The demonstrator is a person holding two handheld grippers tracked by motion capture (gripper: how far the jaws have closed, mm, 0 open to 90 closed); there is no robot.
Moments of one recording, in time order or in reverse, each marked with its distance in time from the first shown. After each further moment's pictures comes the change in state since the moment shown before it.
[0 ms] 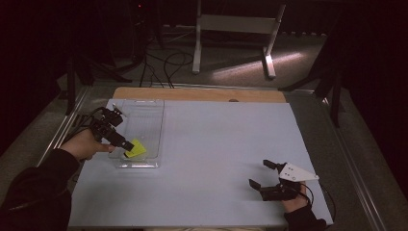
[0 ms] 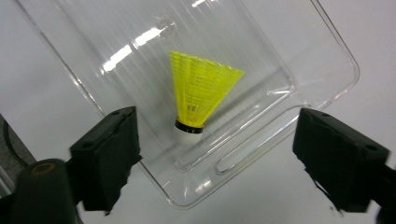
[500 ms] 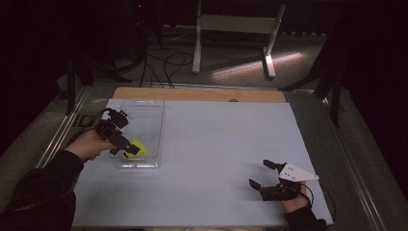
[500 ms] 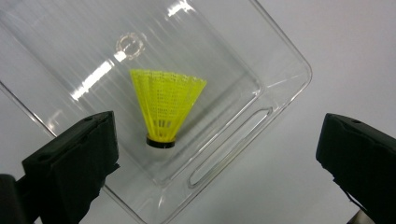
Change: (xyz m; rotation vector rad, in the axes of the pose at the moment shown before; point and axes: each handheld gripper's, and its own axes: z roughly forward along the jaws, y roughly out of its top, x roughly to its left) left arm -0.011 0.004 0.000 -0.032 -0.074 0.102; right arm 0.000 0.000 0.000 0.000 0.000 -0.002
